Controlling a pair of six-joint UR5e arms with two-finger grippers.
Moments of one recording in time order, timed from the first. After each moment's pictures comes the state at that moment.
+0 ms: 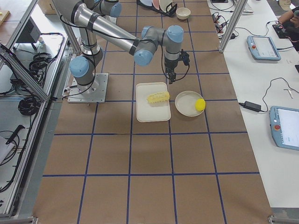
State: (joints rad) left arm -0.47 -1.88 -1.54 -1.56 1.55 1.31; right arm 1.20 -1.42 1.83 -2.01 -1.60 -0.53
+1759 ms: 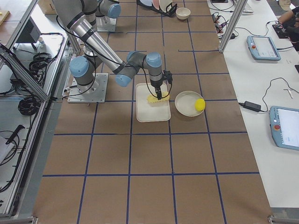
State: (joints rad) left arm -0.59 -2.14 -1.45 -1.52 1.50 1.20; right arm 1.08 -1.40 2.21 -2.51 -1.53 -0.66
